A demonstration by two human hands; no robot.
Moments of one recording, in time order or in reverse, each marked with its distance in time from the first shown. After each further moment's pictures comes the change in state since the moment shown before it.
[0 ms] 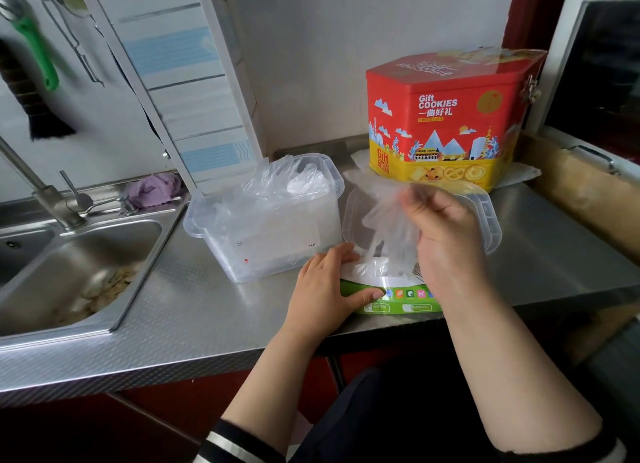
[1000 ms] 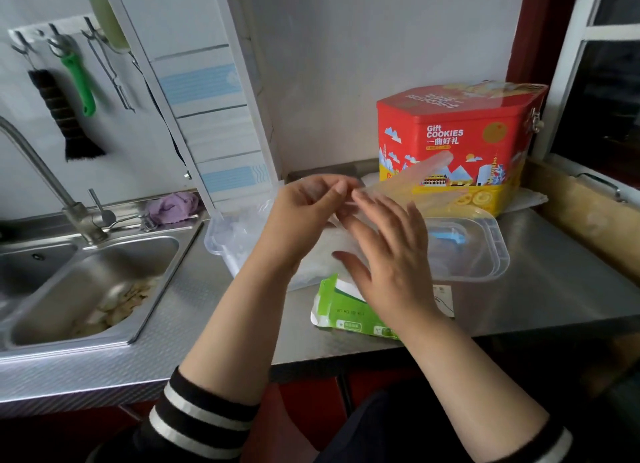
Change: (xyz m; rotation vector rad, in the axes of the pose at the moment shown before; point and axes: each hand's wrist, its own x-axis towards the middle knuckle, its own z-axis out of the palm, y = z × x) left_hand 0.053 0.070 -0.122 -0.782 0.091 -0.029; right_hand -0.008 0.038 0.027 -1.236 -0.148 -0.971
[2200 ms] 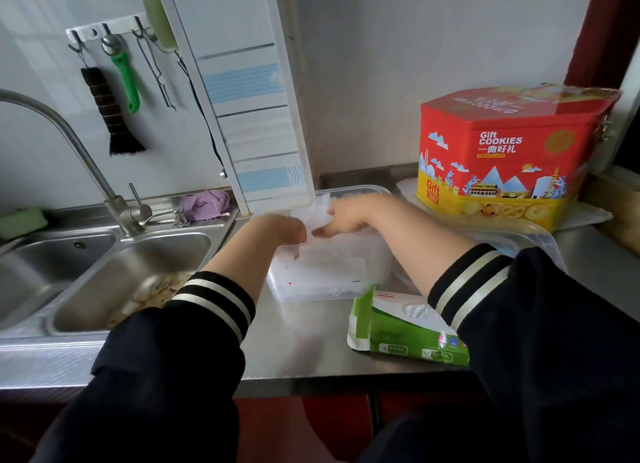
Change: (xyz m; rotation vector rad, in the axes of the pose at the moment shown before) left_hand 0.082 -0.072 -0.109 1.484 -0.603 -0.681; right_hand 0.138 -0.018 0.091 0.084 -1.381 0.289
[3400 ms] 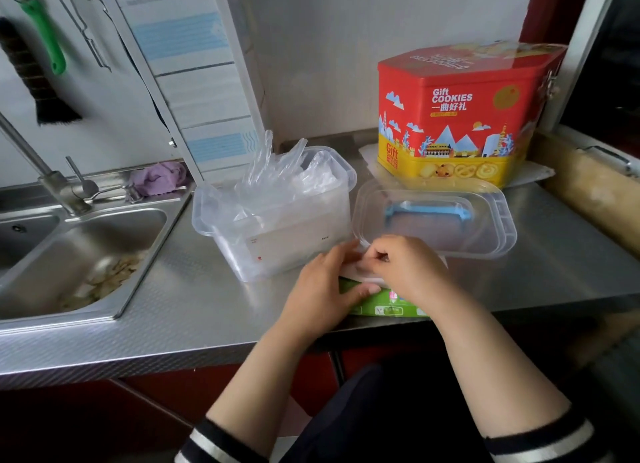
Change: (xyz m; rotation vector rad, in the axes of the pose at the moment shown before) left_hand -0.073 0.125 0.139 -0.783 0.662 0.530; right_hand -0.108 0.097 0.122 0.427 0.515 0.082
